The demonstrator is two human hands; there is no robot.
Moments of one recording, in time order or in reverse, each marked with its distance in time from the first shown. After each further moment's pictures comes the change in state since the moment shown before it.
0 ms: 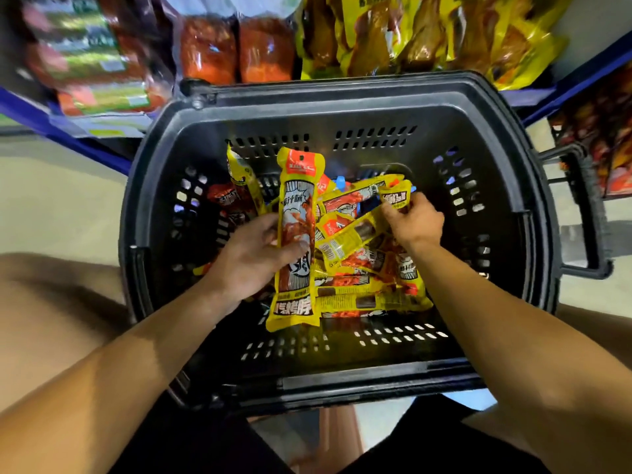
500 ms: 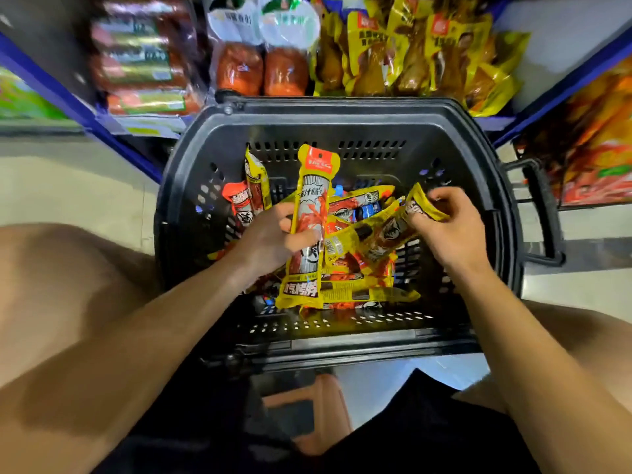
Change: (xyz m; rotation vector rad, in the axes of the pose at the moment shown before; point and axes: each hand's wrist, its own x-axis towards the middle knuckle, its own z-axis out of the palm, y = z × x) left_hand -0.021 0.010 0.000 0.142 -0.007 0.165; right_hand -0.101 -0.009 -0.102 0.399 0.067 -0.243
